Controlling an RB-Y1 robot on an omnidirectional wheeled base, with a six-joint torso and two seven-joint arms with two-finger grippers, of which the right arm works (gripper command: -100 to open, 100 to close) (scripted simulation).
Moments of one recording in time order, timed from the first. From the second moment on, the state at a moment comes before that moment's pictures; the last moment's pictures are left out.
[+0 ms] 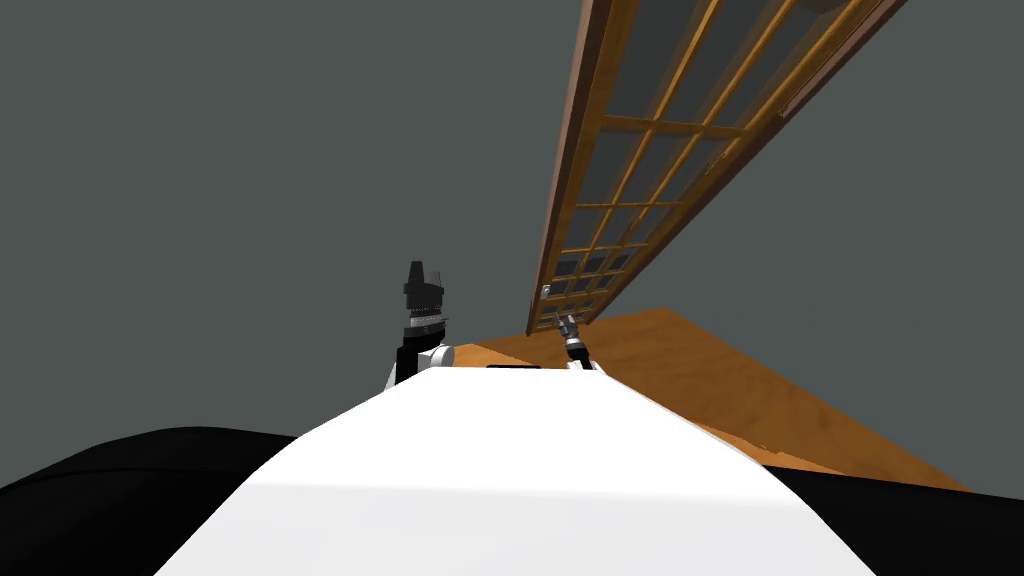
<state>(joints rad) 0.10 -0.22 0.03 -1.01 0.00 -0.80 1.04</state>
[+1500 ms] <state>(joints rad) 0.01 -0.25 0.05 -0.71 0.00 -0.90 1.30</state>
